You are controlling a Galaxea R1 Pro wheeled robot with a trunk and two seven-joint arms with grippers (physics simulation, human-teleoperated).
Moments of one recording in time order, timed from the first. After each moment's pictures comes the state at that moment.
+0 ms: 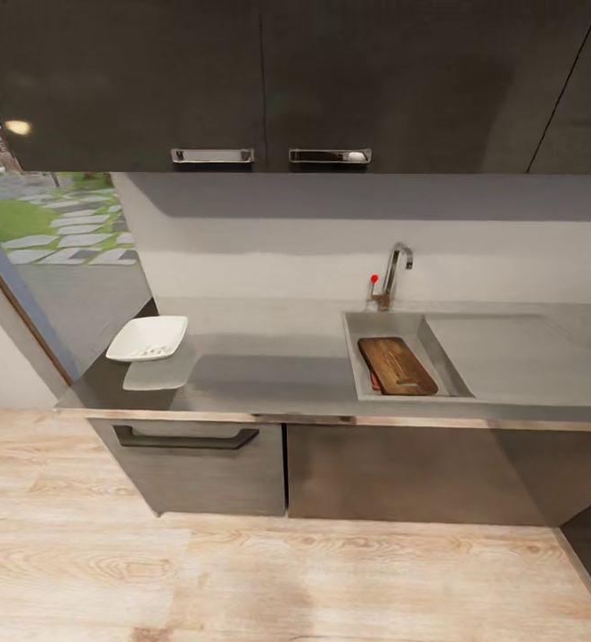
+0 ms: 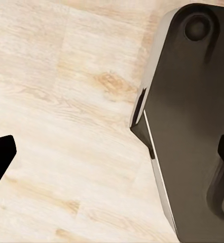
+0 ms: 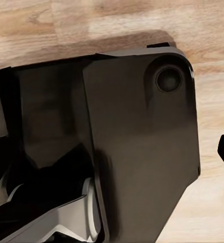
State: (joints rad) left arm 0.24 0.06 -0.01 -0.18 0.32 -0.49 0.02; right arm -0.11 0.13 0.15 -0.02 -0.26 -0.29 -0.05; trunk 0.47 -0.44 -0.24
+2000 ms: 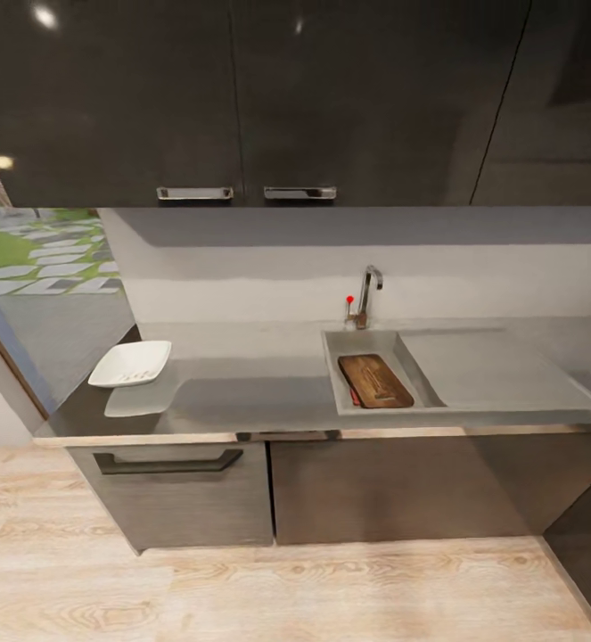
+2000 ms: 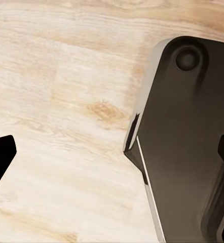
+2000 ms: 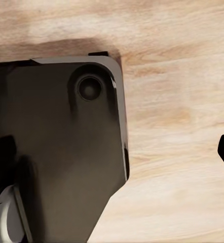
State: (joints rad) left arm 0.24 0.06 -0.01 -0.18 0.32 -0.49 0.02; right arm -0.07 -0.07 0.16 -0.02 -0.27 -0.25 0.05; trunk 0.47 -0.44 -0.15
